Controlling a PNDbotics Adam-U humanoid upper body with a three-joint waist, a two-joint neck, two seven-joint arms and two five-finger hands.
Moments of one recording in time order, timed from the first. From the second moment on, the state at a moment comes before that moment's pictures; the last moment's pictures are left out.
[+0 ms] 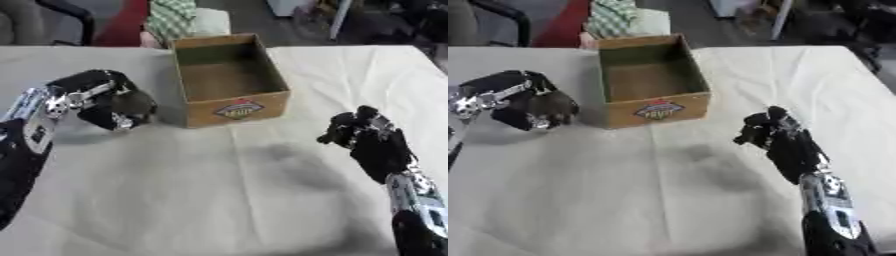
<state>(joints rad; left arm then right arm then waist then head) -0.84 0.43 -0.17 -0.94 -0.92 -0.33 -0.38 -0.34 -0.10 -0.20 -1.39 -0.25 -0.09 0.70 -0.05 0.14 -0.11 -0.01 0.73</state>
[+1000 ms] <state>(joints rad) -0.83 0.43 -0.16 -0.97 -0.85 -0.28 -0.38 -0.34 -0.10 -0.20 -1.38 -0.25 -0.09 0.70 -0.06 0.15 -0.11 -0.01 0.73</state>
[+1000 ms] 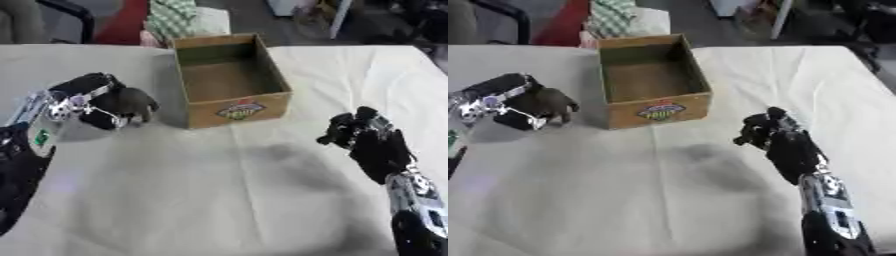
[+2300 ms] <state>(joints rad) -1.01 0.44 -0.16 -1.03 -0.66 -0.27 -0.46 -0.39 -0.06 -0.16 -1.38 -0.24 -0.07 0.74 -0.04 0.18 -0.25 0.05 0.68</state>
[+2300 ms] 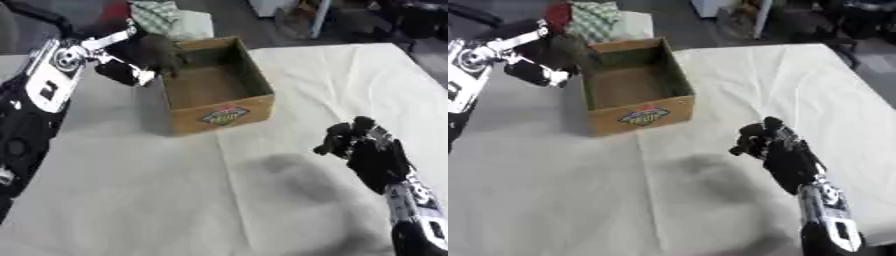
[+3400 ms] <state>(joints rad) -1.04 0.43 -0.10 -0.82 -1.12 -0.34 -0.21 -0.47 -0.02 -0.11 -1.43 -0.23 -0.05 0.80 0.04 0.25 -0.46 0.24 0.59</state>
